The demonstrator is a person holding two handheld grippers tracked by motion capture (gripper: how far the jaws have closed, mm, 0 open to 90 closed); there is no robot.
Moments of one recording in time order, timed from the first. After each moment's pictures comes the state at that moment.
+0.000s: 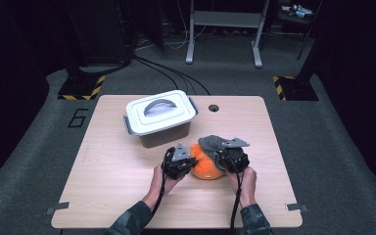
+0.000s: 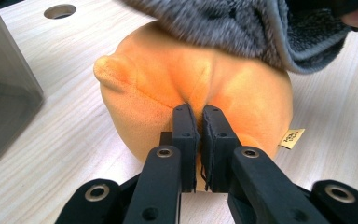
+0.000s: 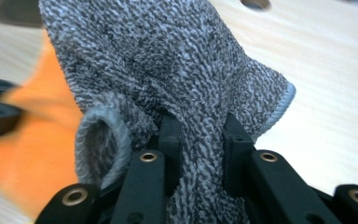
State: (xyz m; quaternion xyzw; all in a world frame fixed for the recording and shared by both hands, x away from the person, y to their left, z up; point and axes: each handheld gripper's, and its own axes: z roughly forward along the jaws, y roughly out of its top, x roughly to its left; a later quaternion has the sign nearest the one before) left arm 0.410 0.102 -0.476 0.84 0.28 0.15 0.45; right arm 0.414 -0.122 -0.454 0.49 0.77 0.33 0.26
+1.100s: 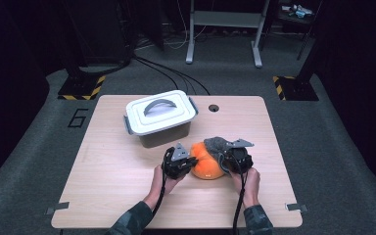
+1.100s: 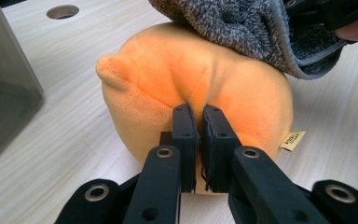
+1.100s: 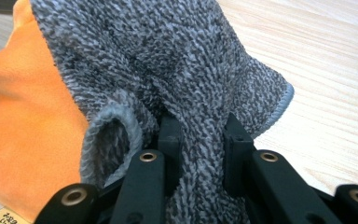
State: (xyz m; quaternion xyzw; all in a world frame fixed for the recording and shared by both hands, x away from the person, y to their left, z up) left arm 0.411 0.102 -0.478 0.82 0.29 0.14 0.46; right arm 0.417 -0.133 -0.463 0.50 0.77 0.32 0.24
